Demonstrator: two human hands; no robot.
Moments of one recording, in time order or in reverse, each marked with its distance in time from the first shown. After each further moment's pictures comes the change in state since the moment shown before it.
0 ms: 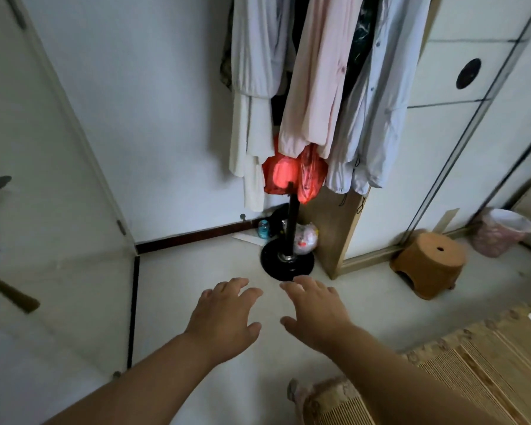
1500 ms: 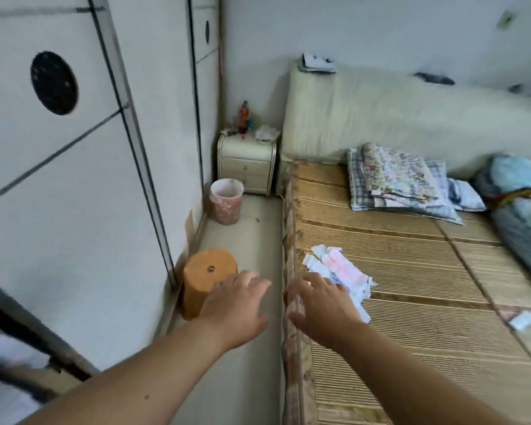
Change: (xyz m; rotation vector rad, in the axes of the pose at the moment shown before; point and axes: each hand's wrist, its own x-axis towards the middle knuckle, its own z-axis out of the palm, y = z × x) left_hand 0.634 0.499 0.068 0.014 -0.305 1.207; right_hand 0.123 0.577 -0.155 0.004 0.147 1.198
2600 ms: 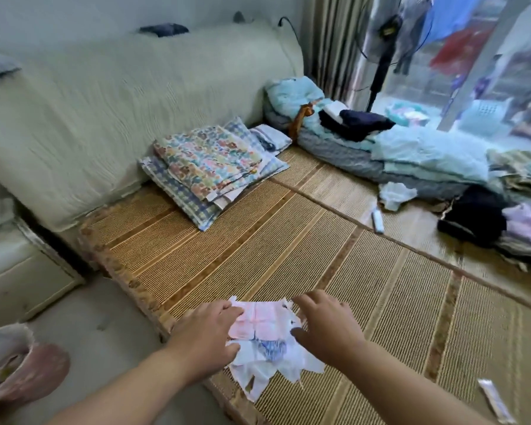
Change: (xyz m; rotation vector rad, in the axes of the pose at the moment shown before) left_hand 0.519 0.086 0.041 0.258 -0.429 0.808; right_hand 0.215 0.282 0.011 0.278 0.051 0.951
